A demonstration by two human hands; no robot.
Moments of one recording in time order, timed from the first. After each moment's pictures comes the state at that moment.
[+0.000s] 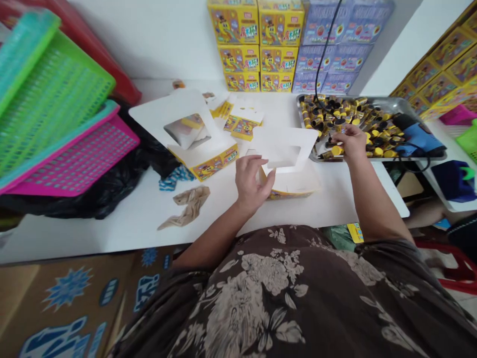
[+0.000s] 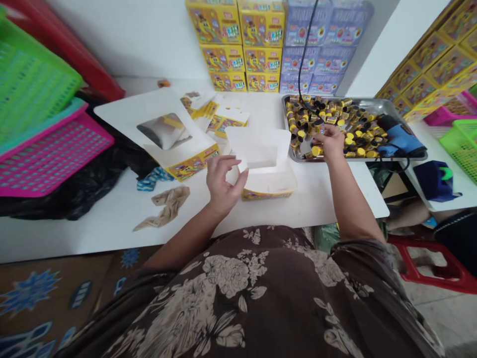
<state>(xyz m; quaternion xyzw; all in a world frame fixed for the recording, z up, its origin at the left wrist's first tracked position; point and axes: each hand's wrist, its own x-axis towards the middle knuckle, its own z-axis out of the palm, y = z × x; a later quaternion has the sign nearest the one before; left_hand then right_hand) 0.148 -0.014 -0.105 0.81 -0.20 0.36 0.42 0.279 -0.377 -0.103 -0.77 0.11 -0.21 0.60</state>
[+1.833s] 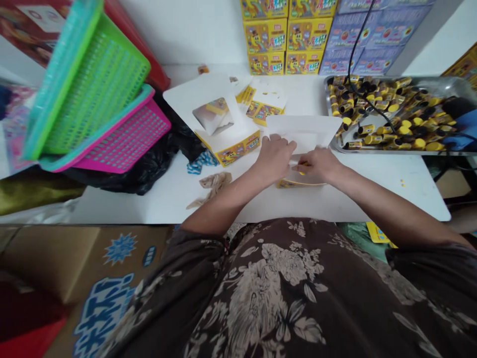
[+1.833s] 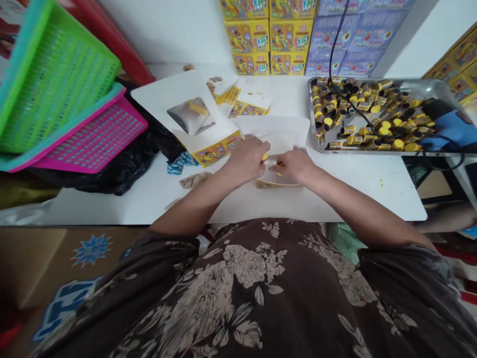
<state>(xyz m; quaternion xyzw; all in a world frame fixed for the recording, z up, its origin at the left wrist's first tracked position) 0.177 -0.008 -0.049 0.96 -0.25 0.02 0.14 0.182 -0.192 -0.048 -0.97 -0.14 0.17 0.10</state>
